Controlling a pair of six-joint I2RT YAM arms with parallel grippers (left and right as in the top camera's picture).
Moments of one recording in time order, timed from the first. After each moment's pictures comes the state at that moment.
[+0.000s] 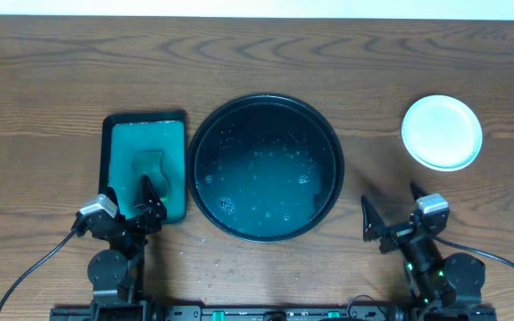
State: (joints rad) left arm 0.03 0.01 0.02 -0.11 -0.08 -0.45; right arm -0.03 0.02 0.14 -0.23 -0.34 0.08
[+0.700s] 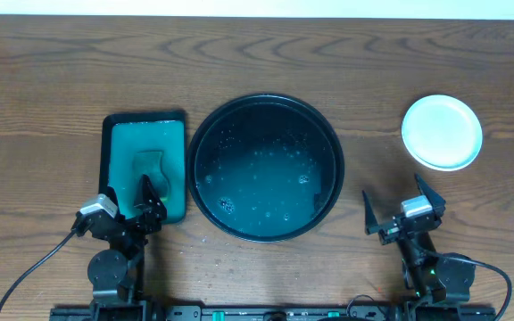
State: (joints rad) left arm 0.03 0.01 0.02 -0.11 -0.08 -0.45; right arm -0.03 0.01 0.01 -0.05 -0.29 -0.19
